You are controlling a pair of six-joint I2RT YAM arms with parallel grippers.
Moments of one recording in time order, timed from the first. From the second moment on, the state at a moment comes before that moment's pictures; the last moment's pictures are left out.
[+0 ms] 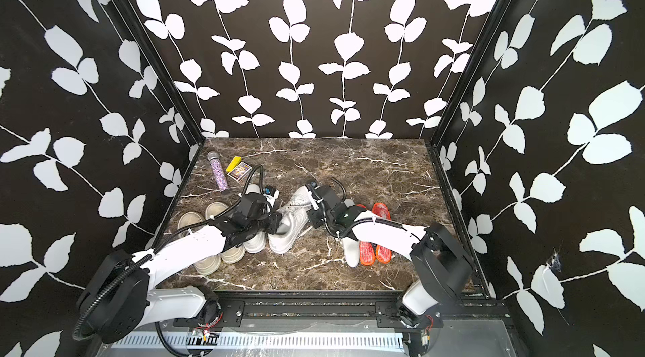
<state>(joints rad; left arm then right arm) -0.62 1.26 0.63 -0.16 -0.01 -0.26 0.81 1.52 0.94 -0.12 0.12 0.14</state>
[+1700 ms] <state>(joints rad) -0.62 1.24 0.63 -0.17 0.05 -0.25 0.82 1.41 0.99 -0.16 0.05 0.15</state>
